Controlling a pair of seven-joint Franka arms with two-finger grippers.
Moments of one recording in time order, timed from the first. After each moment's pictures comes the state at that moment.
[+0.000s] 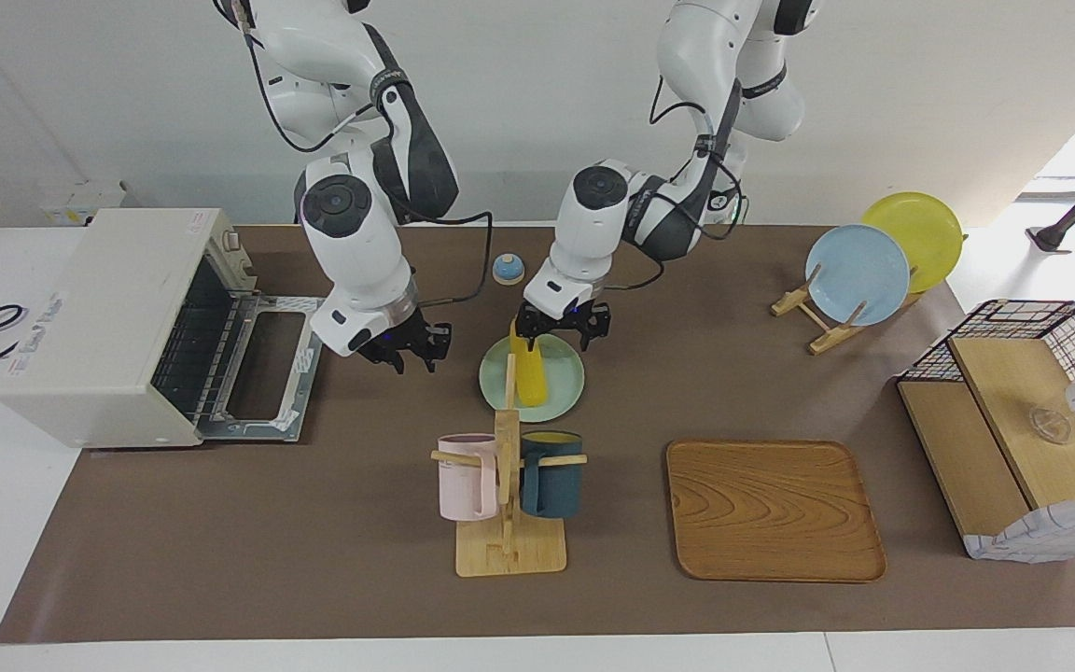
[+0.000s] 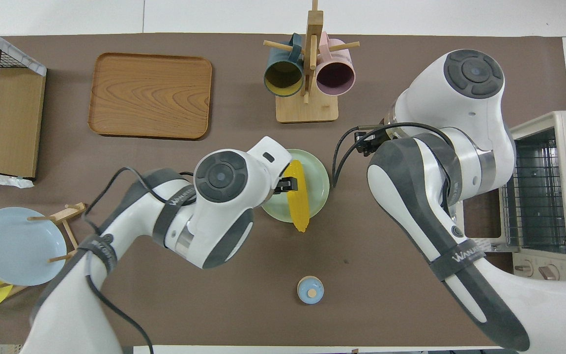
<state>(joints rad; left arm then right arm) -0.67 0.21 0.01 -1.93 -0.10 2.24 -0.61 0.28 0.26 0.03 -1.73 0.08 1.95 0.28</state>
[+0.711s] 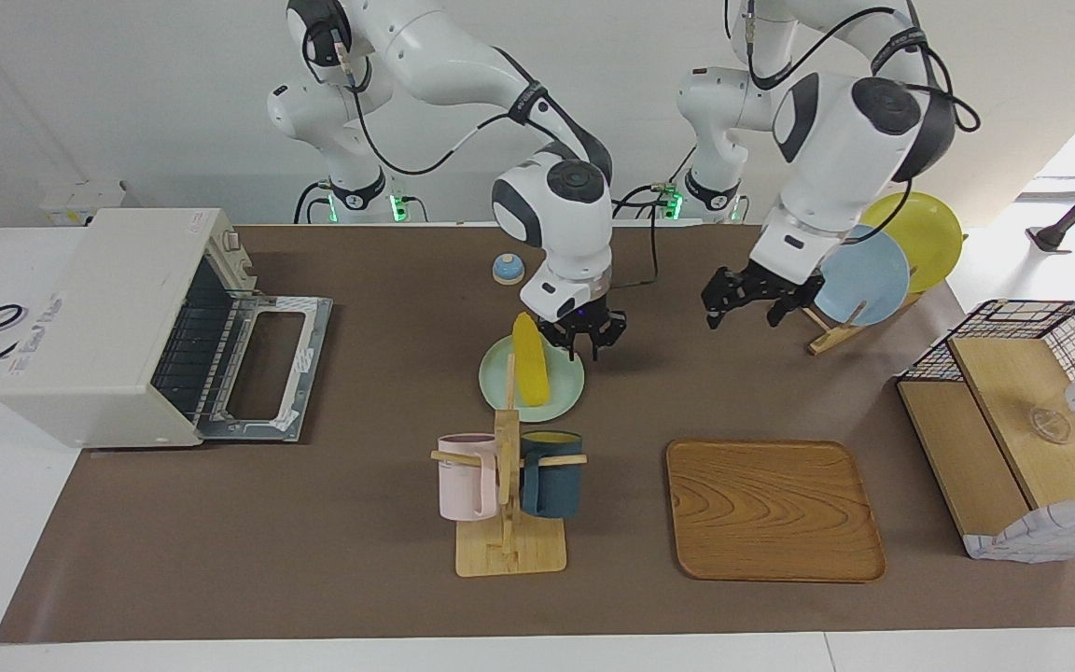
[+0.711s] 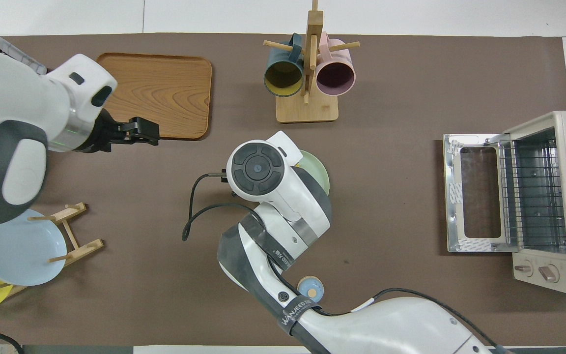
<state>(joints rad) -0.26 0.06 0.02 -1.74 -0.11 1.85 -0.25 0.68 0.50 0.03 -1.60 0.01 2.23 0.79</state>
